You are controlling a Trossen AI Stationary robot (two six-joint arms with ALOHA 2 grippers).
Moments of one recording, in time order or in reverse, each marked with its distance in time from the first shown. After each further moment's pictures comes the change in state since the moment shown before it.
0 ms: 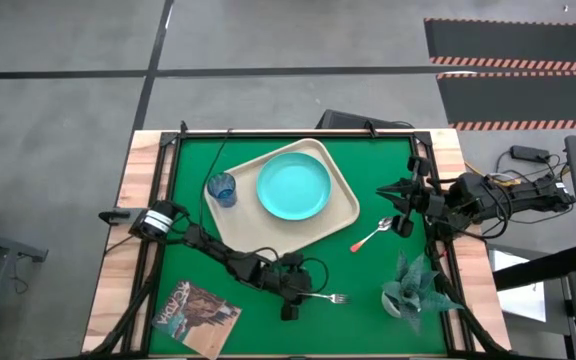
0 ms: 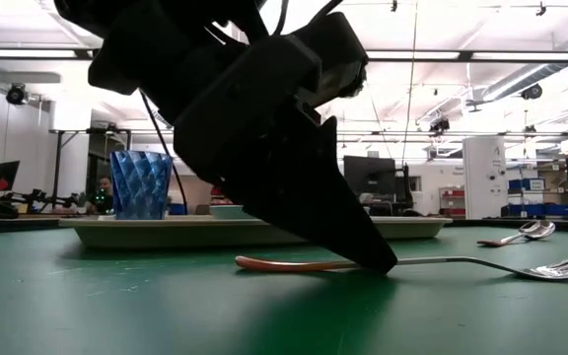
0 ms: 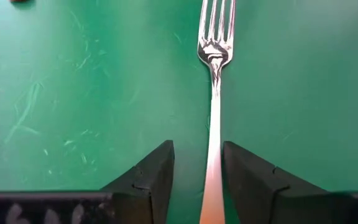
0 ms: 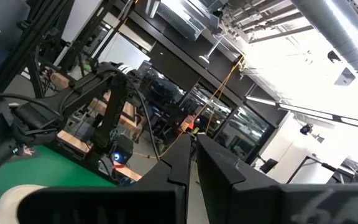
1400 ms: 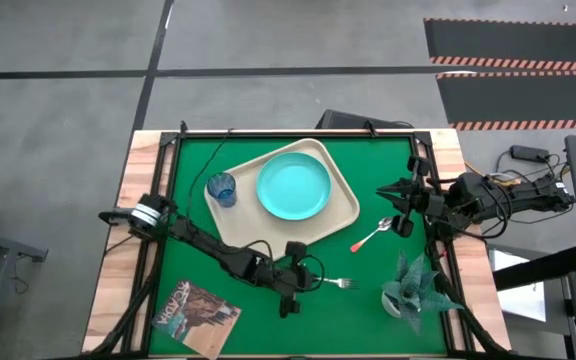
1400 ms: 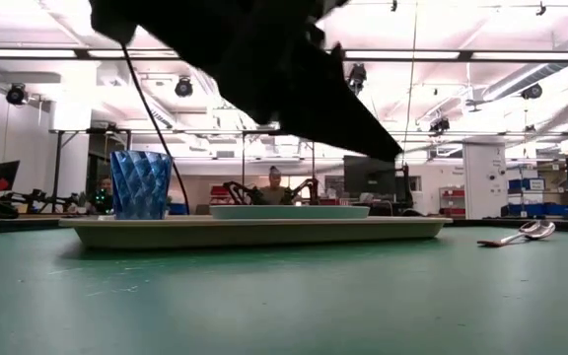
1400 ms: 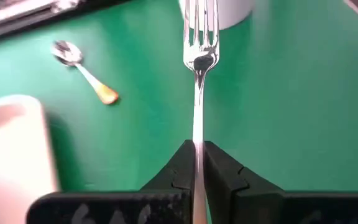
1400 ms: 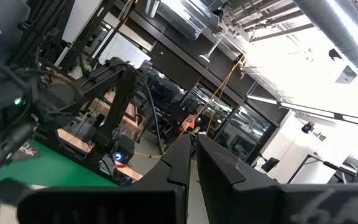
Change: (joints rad) left arm 0.001 -0.122 -0.002 0.016 -0.188 0.278; right arm 0.000 0.001 0.000 -0.003 0.000 0.011
